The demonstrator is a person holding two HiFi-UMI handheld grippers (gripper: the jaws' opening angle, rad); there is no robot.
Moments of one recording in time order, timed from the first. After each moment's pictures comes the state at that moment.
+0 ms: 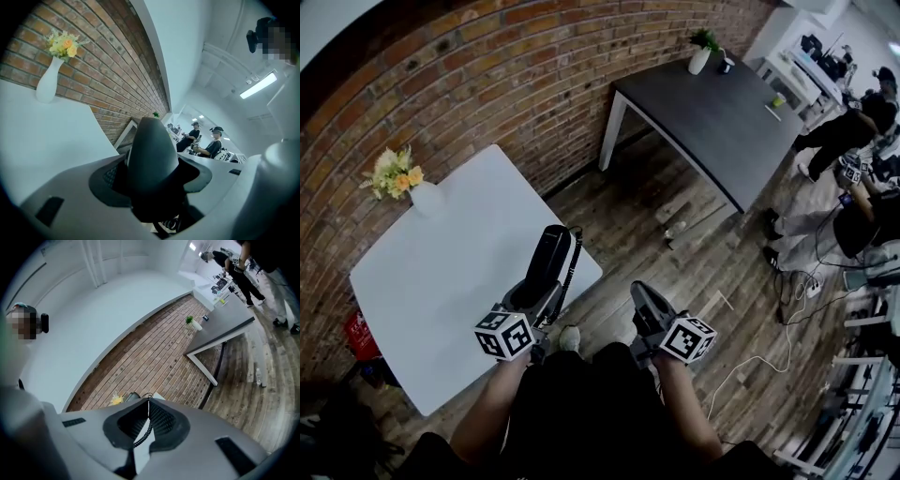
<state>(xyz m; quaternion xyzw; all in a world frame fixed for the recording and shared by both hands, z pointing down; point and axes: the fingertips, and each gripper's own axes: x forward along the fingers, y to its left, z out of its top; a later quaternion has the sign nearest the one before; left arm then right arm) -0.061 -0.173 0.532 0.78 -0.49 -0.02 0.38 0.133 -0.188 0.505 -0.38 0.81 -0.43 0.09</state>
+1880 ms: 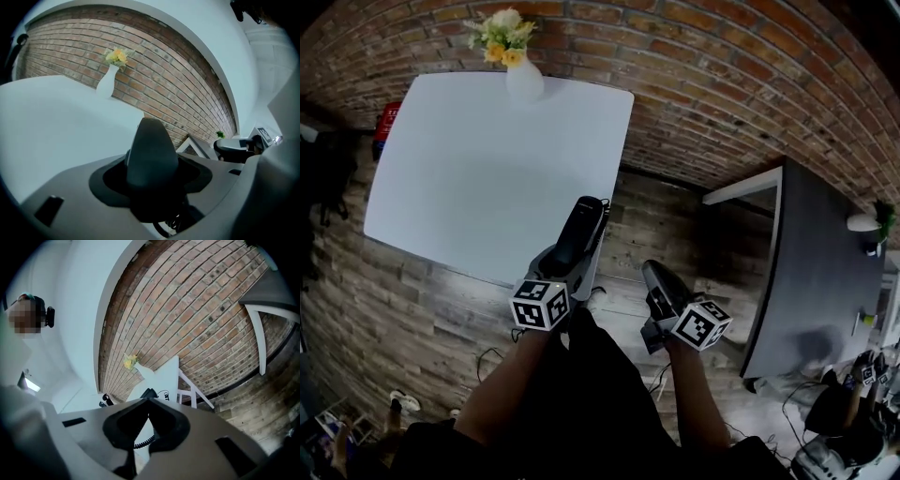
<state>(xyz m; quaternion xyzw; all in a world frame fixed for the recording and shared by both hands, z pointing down) -0.058 -0.267 0.630 0.47 -0.79 -0.08 0.39 0.040 -0.387 0.568 0.00 0.88 -0.44 -0.18</state>
